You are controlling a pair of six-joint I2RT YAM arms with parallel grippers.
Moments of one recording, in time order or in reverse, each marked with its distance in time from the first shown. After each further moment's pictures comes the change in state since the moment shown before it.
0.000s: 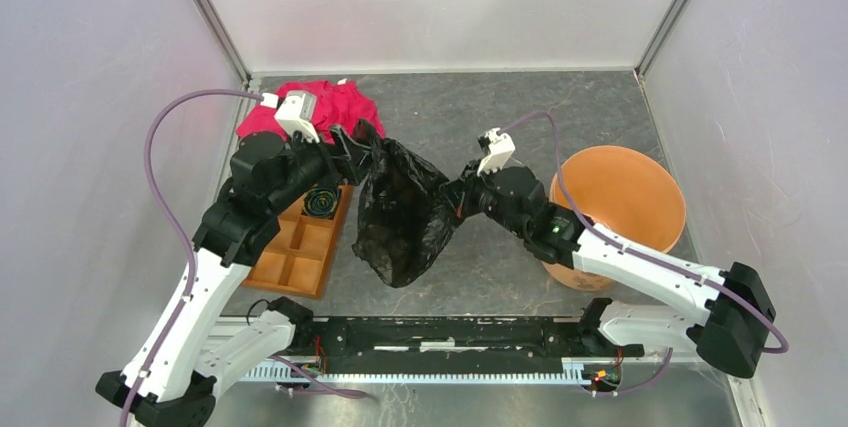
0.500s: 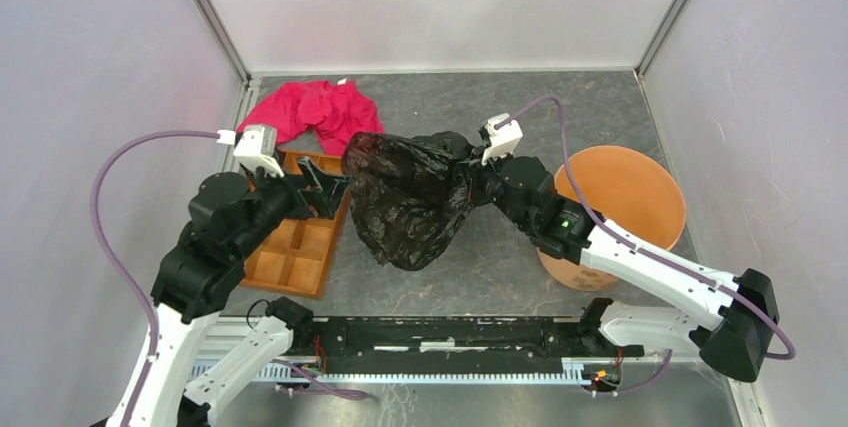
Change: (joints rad) left arm 0.000 -0.202 0.056 -0.307 -0.159 0.003; right arm -0.014 -0.016 0.127 -0.068 0.189 -0.341
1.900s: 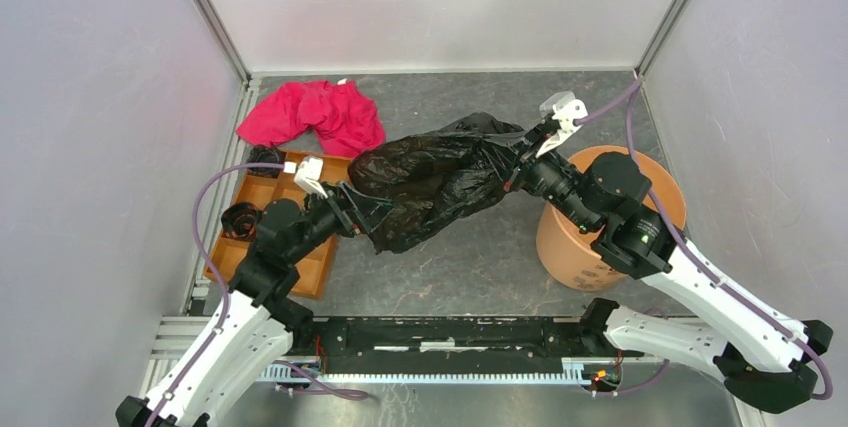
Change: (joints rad) left arm 0.000 -0.096 -0.707 0.729 0.342 -0.373; right arm -0.013 -0.228 0.198 -0.106 -0.216 -0.146
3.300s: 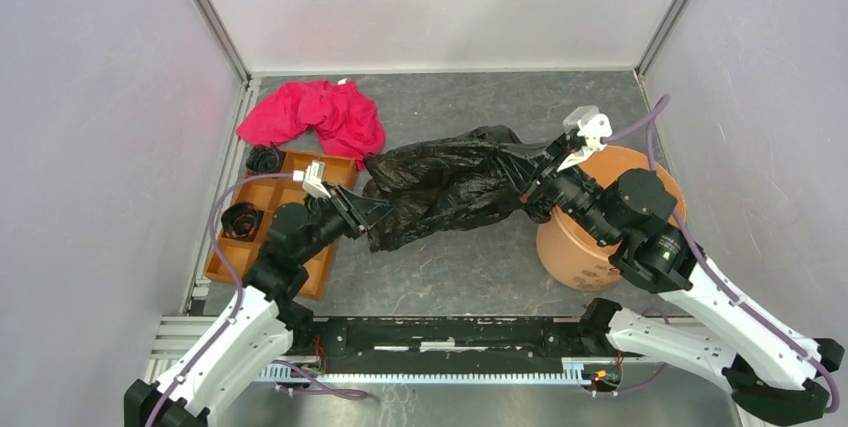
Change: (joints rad) left arm 0.000 0.030 -0.135 0.190 0.004 -0.283; right arm 0.000 -0.098 -0.011 -0.036 -0.019 -0.010
